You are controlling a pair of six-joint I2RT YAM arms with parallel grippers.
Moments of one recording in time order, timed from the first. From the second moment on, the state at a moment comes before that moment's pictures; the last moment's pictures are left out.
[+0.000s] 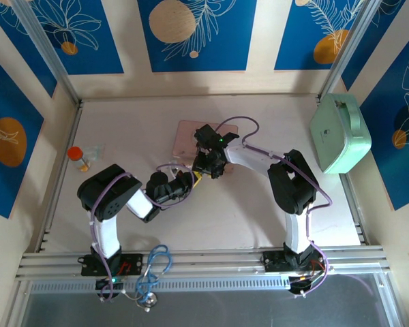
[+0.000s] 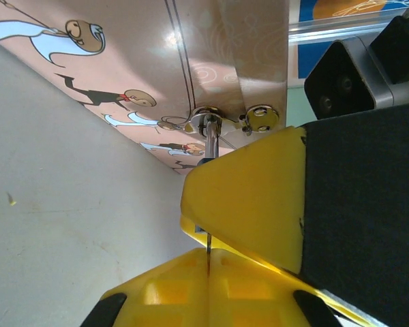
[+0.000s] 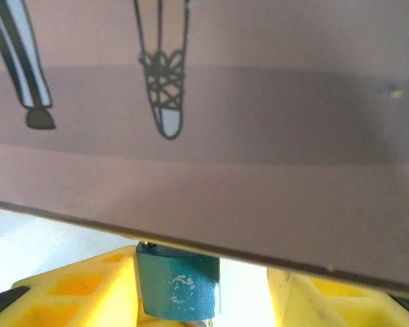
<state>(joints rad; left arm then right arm) -0.65 1.89 0.42 1.26 0.30 -1.39 0.70 1.94 1.44 -0.74 -0.15 0.92</state>
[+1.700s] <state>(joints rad) -0.64 1.89 0.42 1.26 0.30 -1.38 0.73 2.01 1.56 -0.83 -0.05 0.87</state>
